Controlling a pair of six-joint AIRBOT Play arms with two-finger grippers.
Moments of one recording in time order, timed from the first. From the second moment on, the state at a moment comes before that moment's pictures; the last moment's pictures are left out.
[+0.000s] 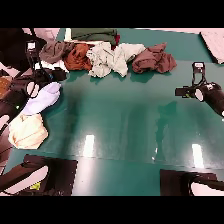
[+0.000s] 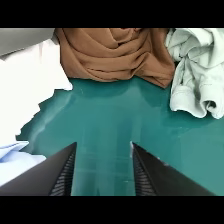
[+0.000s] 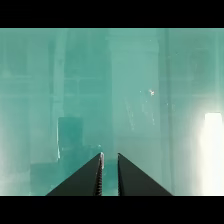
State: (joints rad) left arm 0.00 -1.07 0.85 1.55 -0.27 -1.70; right arm 0.10 -1.43 1.07 -2.01 0.65 2.04
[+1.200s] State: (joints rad) left arm 0.00 -1.07 0.85 1.46 -0.20 -1.74; right arm 0.10 -1.43 1.12 -1.86 0.63 2.06
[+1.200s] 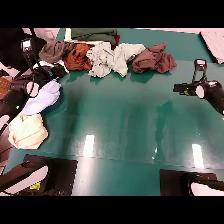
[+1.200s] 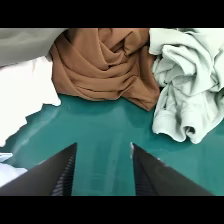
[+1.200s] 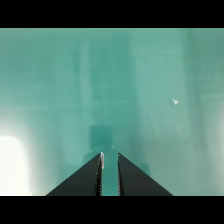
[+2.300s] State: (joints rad) left arm 0.00 -1.07 0.85 1.43 -0.20 -1.75; right arm 0.29 -2.07 2.00 -1.53 0.66 2.06
